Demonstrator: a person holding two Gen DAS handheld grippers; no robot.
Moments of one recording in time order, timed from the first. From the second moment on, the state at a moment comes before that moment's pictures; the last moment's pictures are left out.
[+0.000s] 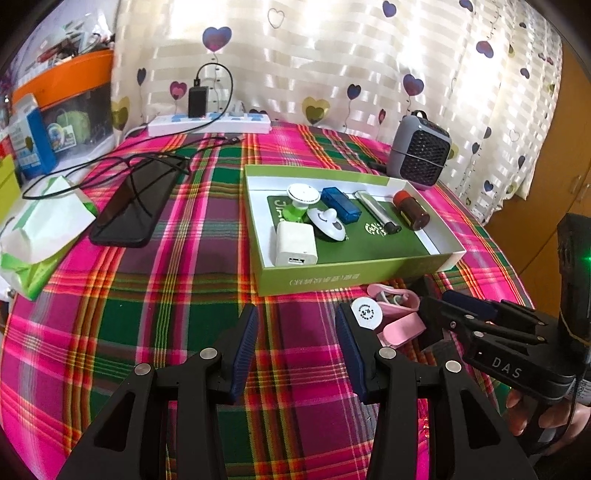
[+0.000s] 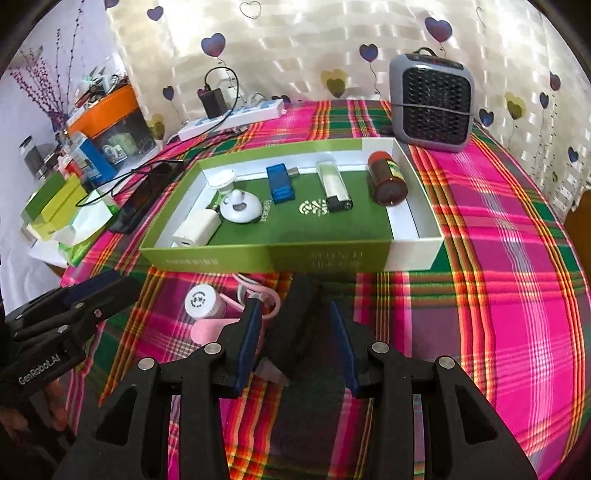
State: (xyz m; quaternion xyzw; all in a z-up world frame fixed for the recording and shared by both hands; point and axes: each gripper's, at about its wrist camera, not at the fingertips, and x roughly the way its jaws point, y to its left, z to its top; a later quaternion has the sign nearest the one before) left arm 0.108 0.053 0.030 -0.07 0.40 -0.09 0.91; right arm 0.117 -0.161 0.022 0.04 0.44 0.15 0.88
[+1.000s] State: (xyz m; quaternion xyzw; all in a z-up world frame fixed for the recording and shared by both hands) left arm 0.114 0.020 0.020 -0.03 0.42 -0.19 0.89; right arm 0.111 -0.164 0.011 0.03 0.45 0.12 0.88
